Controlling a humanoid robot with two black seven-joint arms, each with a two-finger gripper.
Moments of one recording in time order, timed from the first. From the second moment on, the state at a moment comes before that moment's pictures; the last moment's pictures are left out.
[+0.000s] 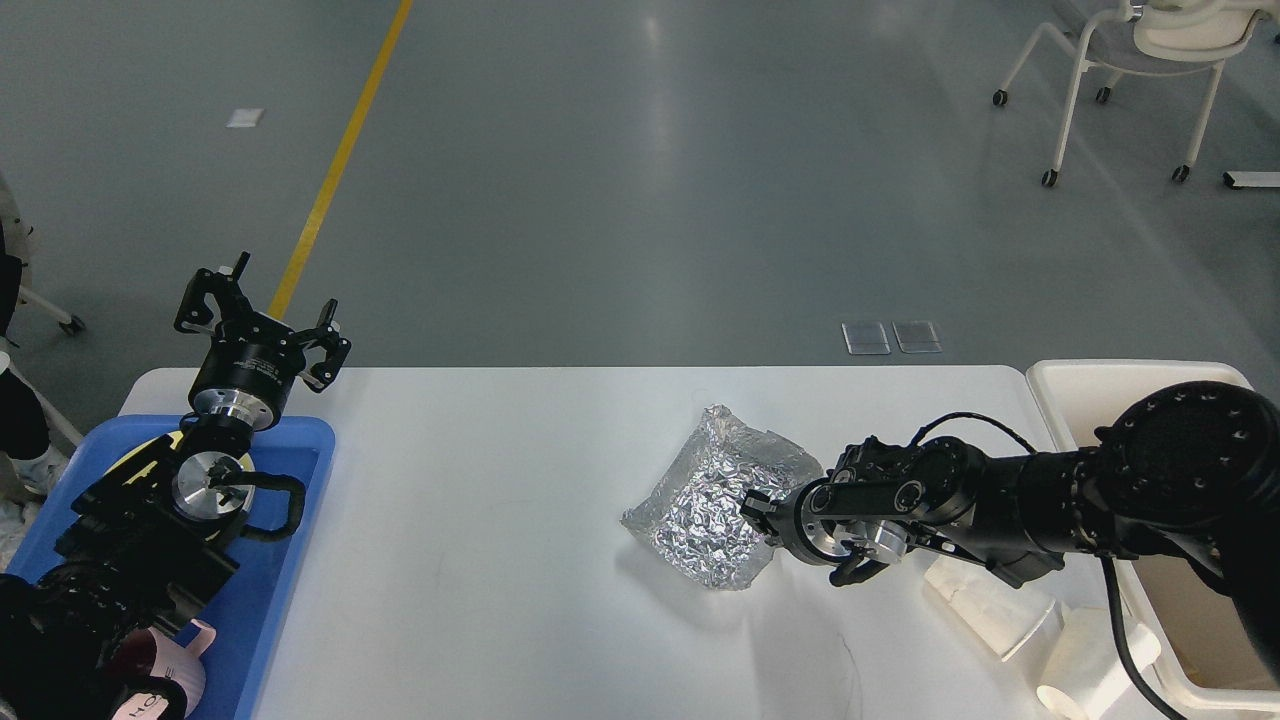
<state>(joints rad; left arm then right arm) -0.76 0.21 -0.74 -0.22 -0.27 -0.54 -0.34 1.21 -0.05 -0.71 0.94 -0.03 -0.05 -0.31</state>
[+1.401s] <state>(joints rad) -0.76 0.21 -0.74 -0.22 -0.27 -0.54 -0.34 2.00 -0.52 -1.17 1.23 -0.13 0.55 -0.32</state>
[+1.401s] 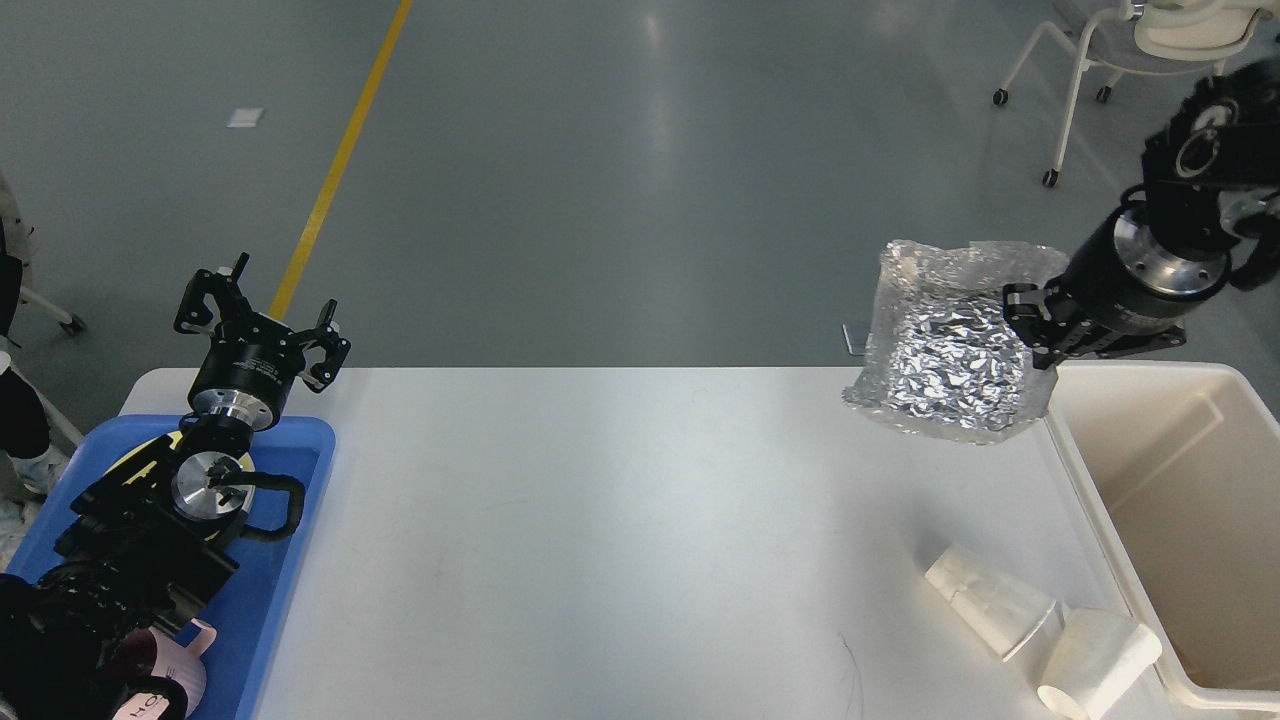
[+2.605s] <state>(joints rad) -0.76 0.21 -0.74 -0.22 -0.27 -0.54 -0.34 0.79 -0.31 -0.95 0.12 -0.03 -0.08 -0.36</state>
